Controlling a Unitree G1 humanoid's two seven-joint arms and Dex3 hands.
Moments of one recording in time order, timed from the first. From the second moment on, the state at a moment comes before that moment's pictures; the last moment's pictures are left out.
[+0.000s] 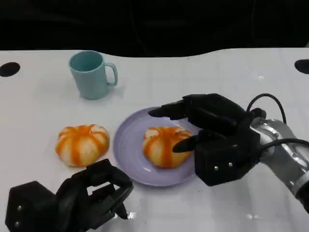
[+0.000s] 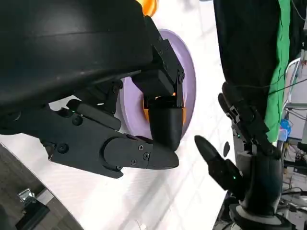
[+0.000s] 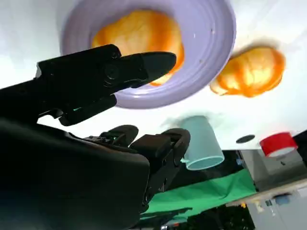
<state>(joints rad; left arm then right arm) 0.22 0.04 -0.04 -0.21 -0.21 0.17 -0.27 -0.65 -0.23 0.45 0.52 -0.57 -0.40 0.22</state>
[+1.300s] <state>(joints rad) 0.19 0.02 -0.04 -0.17 -0.20 0.15 -0.27 -0.09 -0.47 0.16 0.02 -0.34 -0.45 0.33</state>
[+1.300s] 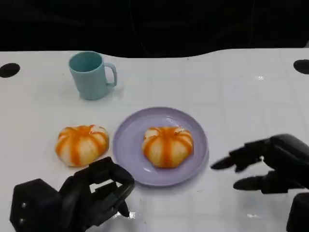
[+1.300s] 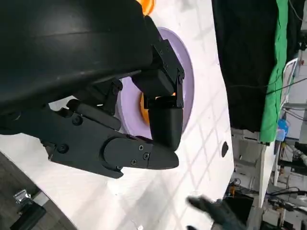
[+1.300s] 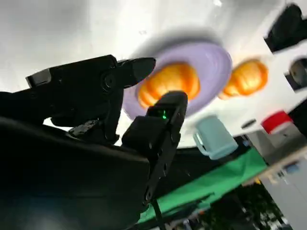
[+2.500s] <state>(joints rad) 0.20 0.04 -0.03 -0.15 -0.20 0.14 -0.27 -0.11 -0.44 0.19 0.29 -0.52 -0.71 0.02</state>
